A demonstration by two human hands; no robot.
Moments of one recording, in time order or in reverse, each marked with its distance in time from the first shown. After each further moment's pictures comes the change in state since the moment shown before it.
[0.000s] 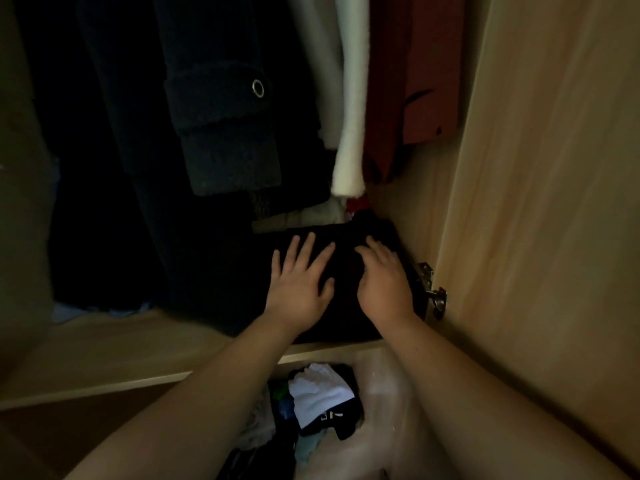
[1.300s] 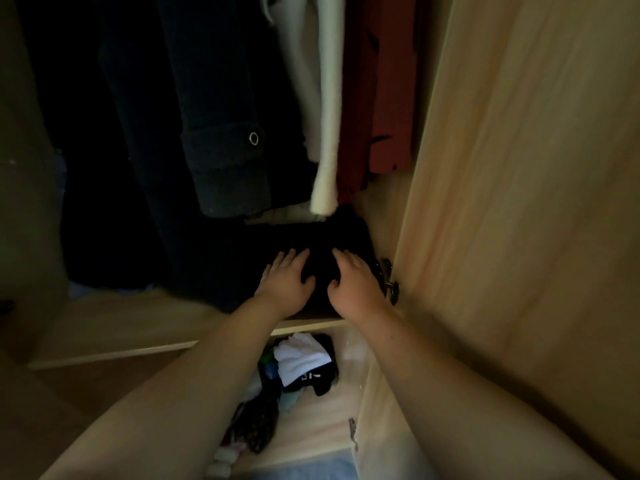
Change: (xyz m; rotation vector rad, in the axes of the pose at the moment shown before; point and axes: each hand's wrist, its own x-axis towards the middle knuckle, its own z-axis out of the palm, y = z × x) left_hand -0.016 0.041 -0.082 -0.266 -0.403 -0.239; right_hand -0.024 -0.050 -0.096 0.070 -0.416 0.150
